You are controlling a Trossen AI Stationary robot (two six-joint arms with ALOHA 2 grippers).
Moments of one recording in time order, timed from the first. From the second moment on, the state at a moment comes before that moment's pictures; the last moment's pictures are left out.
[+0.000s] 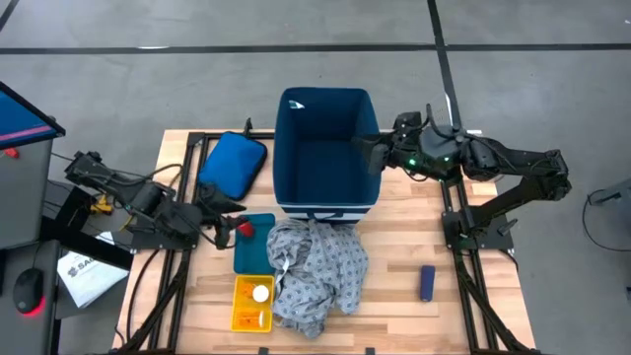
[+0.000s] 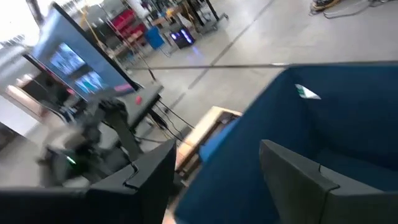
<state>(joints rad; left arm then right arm) -0.46 0.73 0.76 -0.65 -0.64 -0.68 0.10 1.30 1.61 -0.61 0.63 0.76</state>
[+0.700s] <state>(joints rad) -0.46 0.85 0.76 0.23 -0.74 -0.47 0.11 1.47 1.61 -0.44 0.52 0.85</state>
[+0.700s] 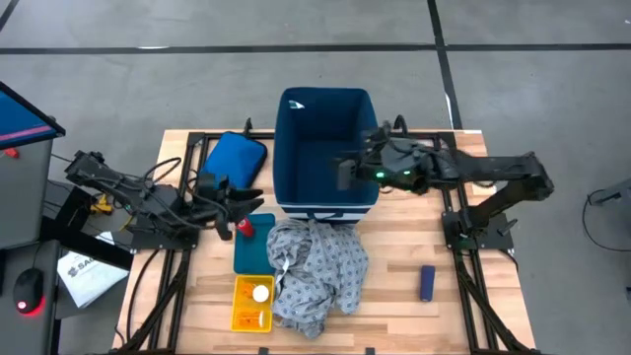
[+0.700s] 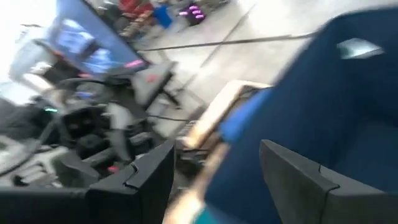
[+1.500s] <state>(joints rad) -0.46 1.01 0.76 0.48 -0.83 -0.47 0.09 1.79 1.61 0.33 0.18 1.02</state>
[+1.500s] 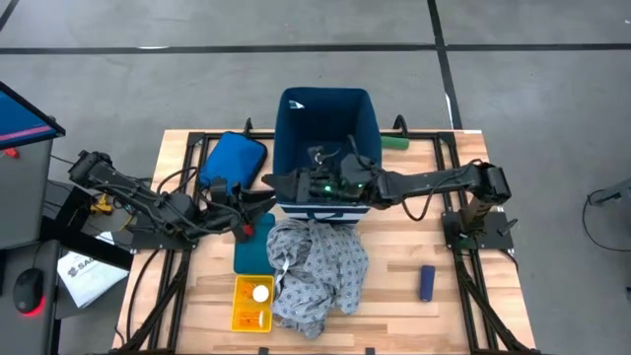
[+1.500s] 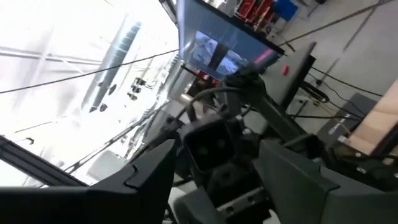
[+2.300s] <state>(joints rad) -0.44 1.02 0.76 0.44 -0.84 -0.48 0.09 1.79 1.61 0.37 0.24 0.93</state>
